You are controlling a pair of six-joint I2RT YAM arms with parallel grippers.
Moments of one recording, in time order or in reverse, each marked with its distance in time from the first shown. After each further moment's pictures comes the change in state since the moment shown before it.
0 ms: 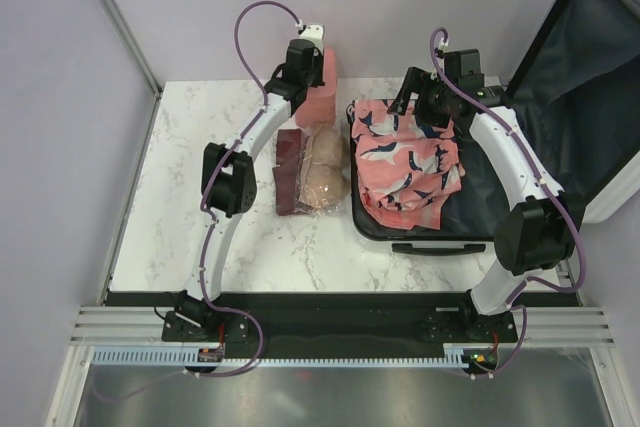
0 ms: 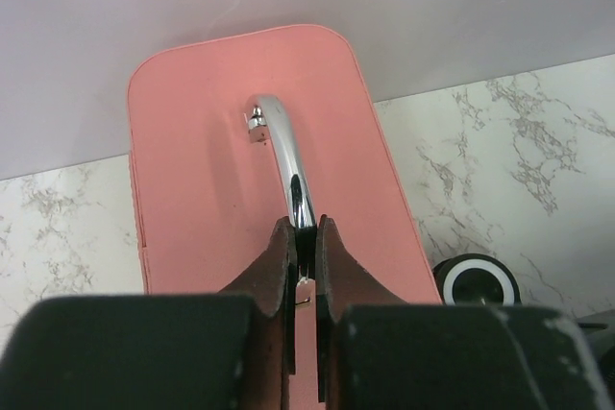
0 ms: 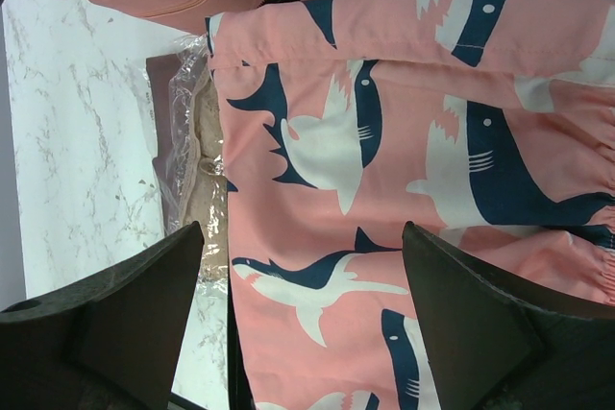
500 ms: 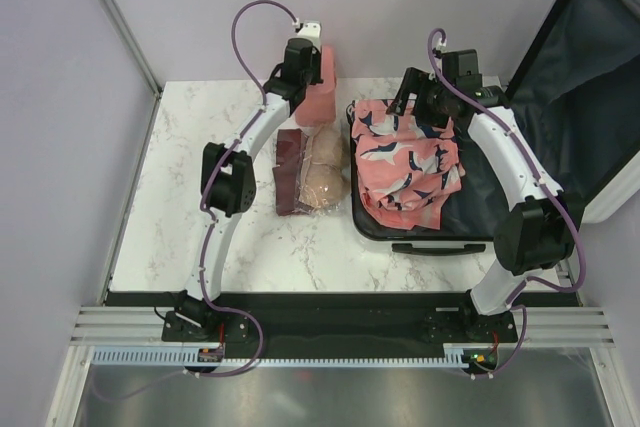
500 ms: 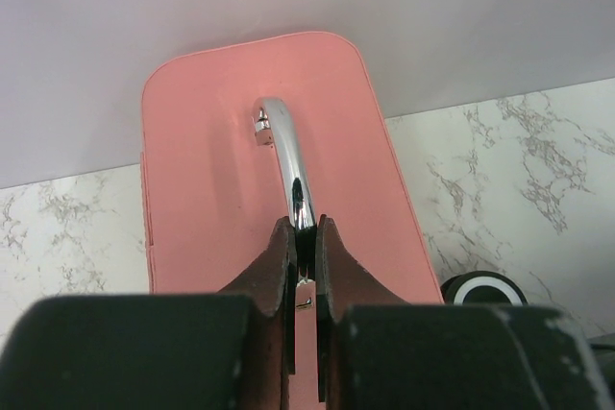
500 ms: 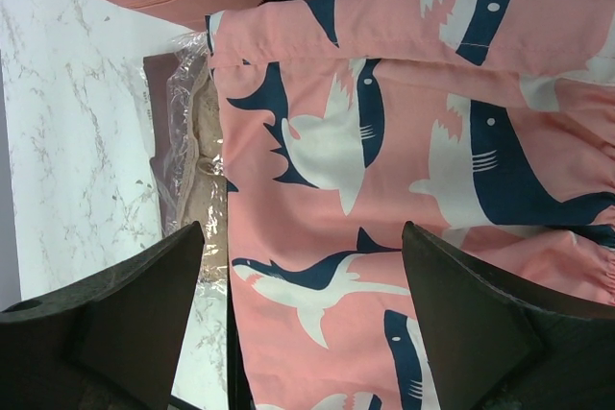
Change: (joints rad) left arm 0.003 -0.001 0.000 0.030 -0.026 -0.001; right arm 0.011 0.001 0.000 0.000 0.016 0.000
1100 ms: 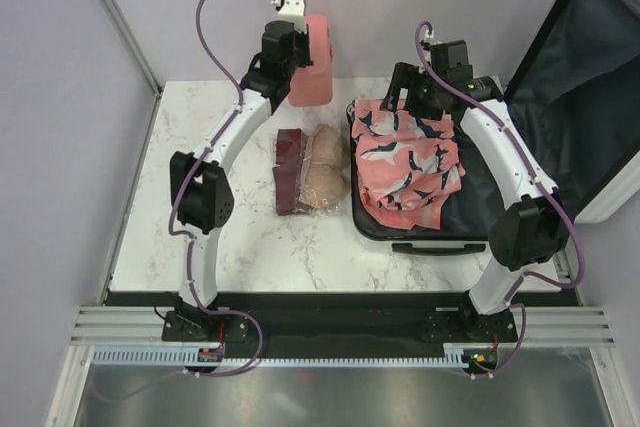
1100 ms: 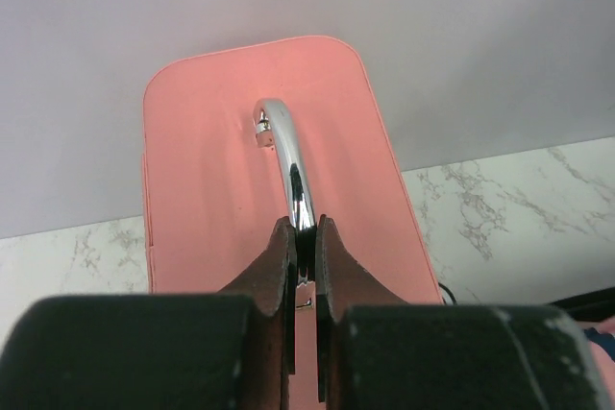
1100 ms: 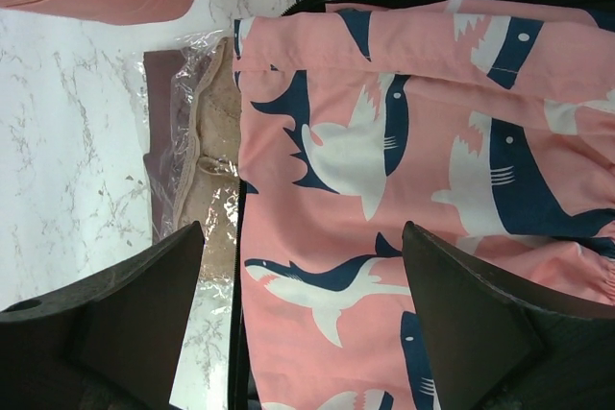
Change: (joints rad) left arm -0.002 -0.298 -0.222 0.086 -0.005 0.002; right arm 0.059 0.039 0.122 -0.076 0.068 -0.050
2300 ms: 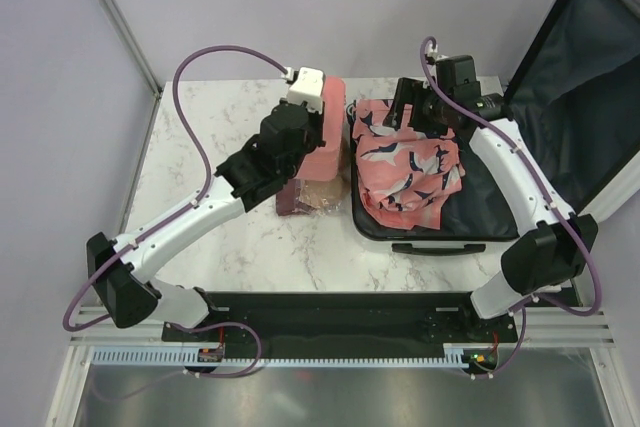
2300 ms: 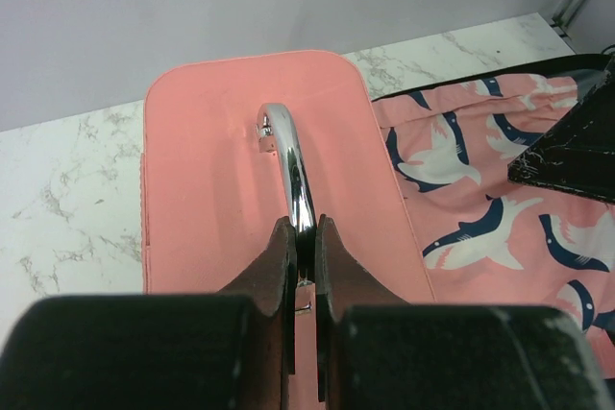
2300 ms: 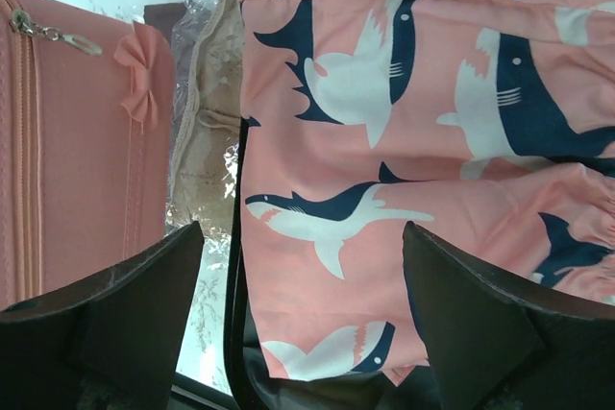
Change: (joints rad) left arm -0.426 -0.792 -0.782 -0.045 -0.365 -0.010; right arm 0.019 -0.150 -0.157 -0.008 -0.012 -0.013
